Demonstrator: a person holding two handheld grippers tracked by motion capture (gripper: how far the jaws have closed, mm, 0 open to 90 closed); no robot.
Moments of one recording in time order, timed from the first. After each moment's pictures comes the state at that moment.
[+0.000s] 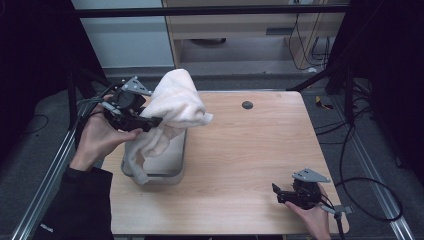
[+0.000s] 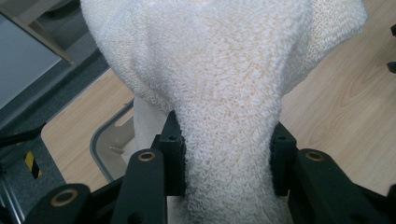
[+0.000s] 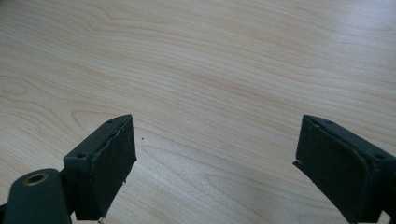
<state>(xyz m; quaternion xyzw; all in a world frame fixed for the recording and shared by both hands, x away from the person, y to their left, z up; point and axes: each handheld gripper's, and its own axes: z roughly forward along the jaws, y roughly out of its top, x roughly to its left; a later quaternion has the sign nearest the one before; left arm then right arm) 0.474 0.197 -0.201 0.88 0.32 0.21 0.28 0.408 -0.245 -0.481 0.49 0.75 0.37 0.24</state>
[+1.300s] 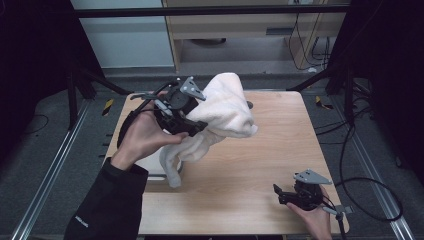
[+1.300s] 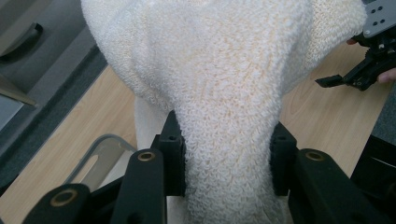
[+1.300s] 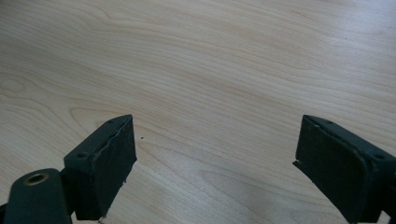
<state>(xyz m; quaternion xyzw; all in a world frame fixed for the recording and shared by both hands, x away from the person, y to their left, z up) 0.463 0.098 -0.191 0.91 0.22 0.18 0.29 0.404 -0.248 -0.481 0.49 0.75 0.37 0.25</state>
